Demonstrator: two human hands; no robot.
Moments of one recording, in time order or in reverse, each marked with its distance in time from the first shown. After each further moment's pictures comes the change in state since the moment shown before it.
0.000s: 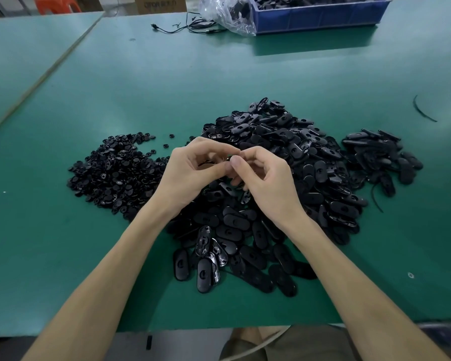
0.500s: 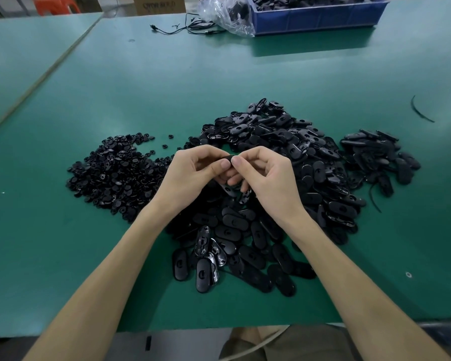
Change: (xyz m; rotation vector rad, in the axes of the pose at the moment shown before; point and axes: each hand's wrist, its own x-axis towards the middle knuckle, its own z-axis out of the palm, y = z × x) left_hand 0.002 -0.006 0.000 0.120 0.004 -0.069; right_hand 0.003 0.004 -0.002 0.142 0.009 -0.003
